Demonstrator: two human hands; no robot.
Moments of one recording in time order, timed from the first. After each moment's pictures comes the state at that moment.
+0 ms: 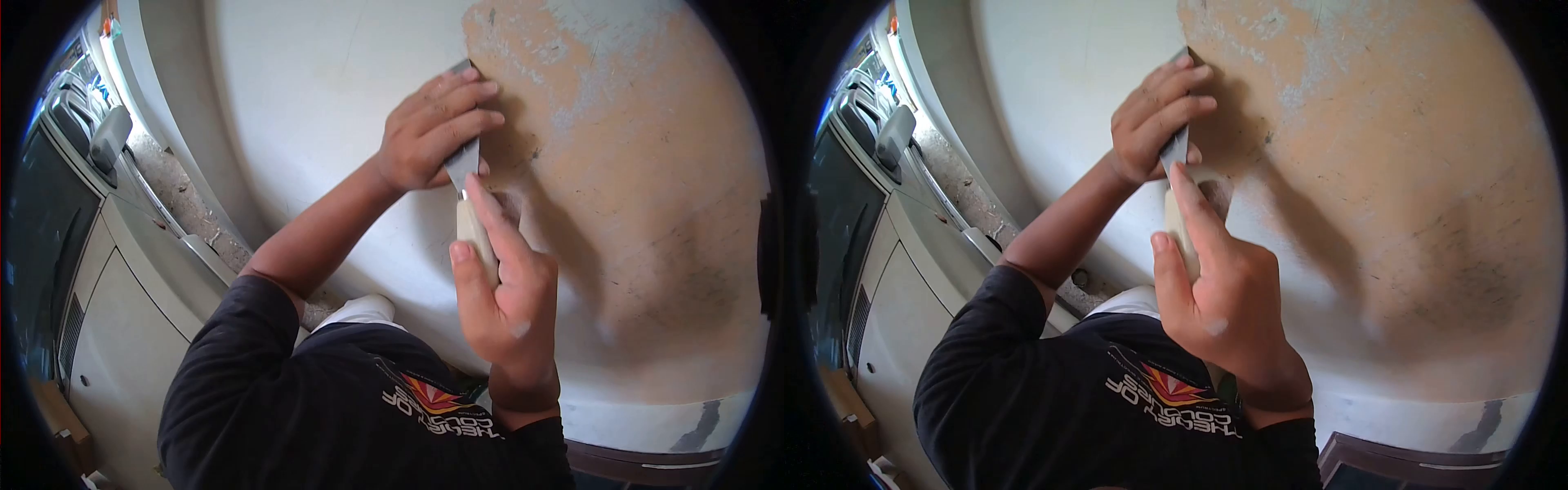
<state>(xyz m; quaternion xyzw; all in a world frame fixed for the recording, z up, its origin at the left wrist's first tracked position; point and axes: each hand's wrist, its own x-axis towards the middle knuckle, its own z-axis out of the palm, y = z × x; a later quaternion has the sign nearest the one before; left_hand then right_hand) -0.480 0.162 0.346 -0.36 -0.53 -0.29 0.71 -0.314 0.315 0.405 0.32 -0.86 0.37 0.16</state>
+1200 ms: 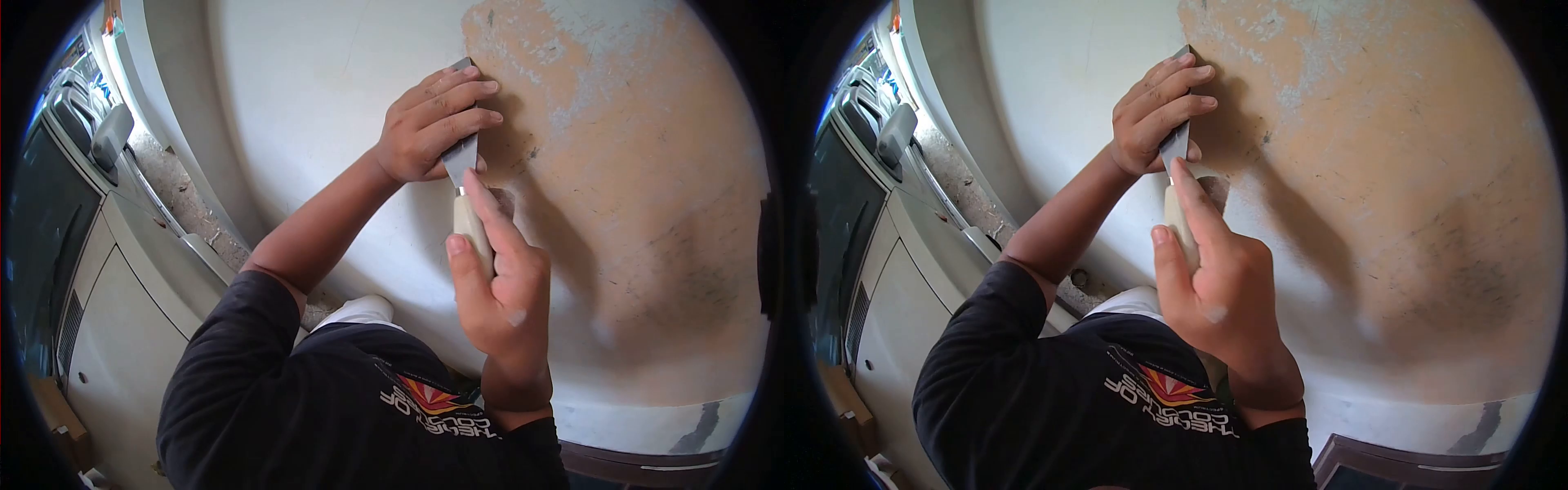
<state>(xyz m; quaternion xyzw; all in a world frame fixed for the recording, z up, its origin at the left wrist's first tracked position) -0.486 0.152 0.348 -0.40 -0.54 -0.27 0.69 -0.320 0.316 0.396 0.34 -0.85 0.37 0.17</state>
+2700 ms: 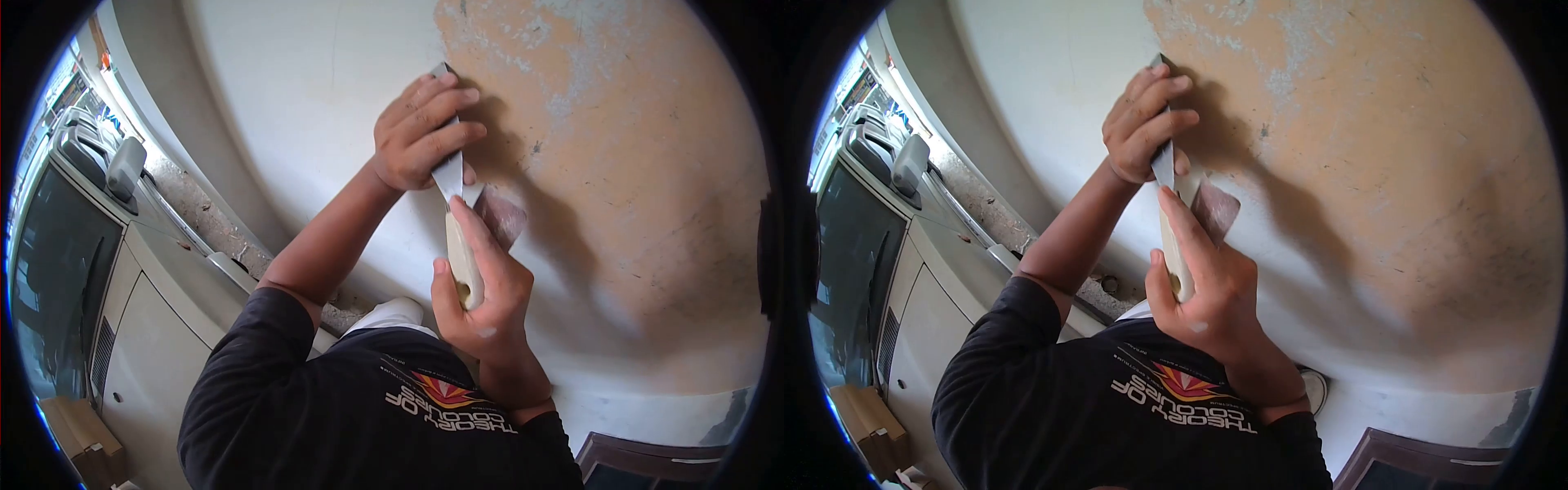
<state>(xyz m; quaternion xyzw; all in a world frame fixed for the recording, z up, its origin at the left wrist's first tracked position) -0.492 0.153 0.334 -0.39 -0.53 -0.27 0.70 -0.332 0.309 0.352 0.37 -0.80 0.39 0.26</state>
